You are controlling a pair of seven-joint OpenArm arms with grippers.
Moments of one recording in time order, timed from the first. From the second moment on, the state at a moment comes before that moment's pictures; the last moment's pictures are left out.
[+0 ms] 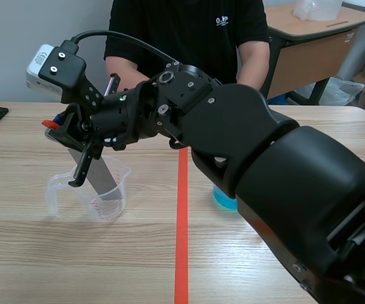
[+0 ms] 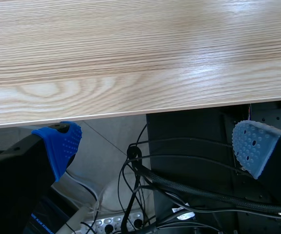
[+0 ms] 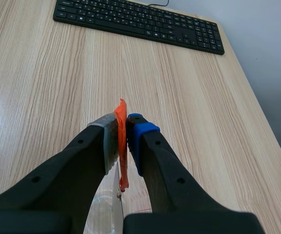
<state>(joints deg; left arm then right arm) 67.8 -18.9 -15.7 99.1 -16.2 -13.4 -10.9 27.5 -5.7 -36.8 61.8 -13.7 45.3 5.1</state>
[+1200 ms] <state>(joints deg) 67.8 -18.9 -15.7 99.1 -16.2 -13.5 -10.9 22.8 8.1 -40.8 78.7 10.3 40.7 9.2</state>
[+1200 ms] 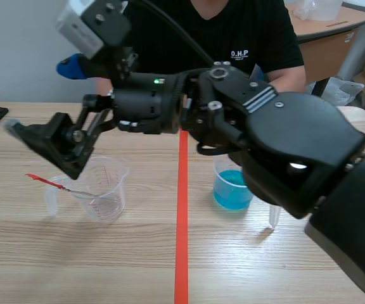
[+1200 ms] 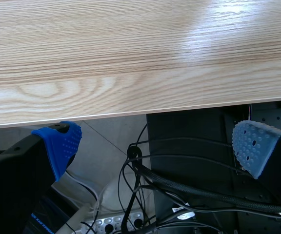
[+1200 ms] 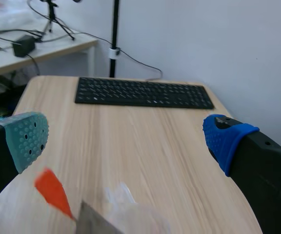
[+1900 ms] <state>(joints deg) 69.0 -22.3 -15.6 99.3 -16.2 -16.2 -13.0 -8.6 35.8 -22.9 109.1 17.6 30.3 4.5</state>
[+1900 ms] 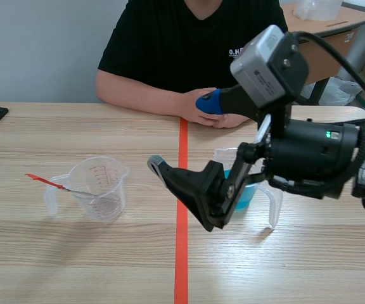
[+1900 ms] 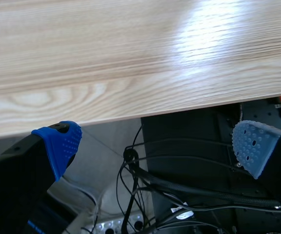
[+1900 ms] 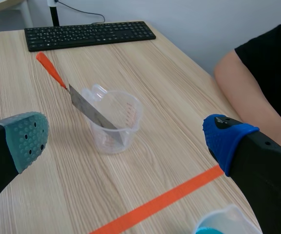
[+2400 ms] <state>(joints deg) 74.0 -40.2 -15.8 112.1 -18.3 -16.5 -15.7 -37.2 44.0 -6.0 127.9 17.8 23.3 5.1</state>
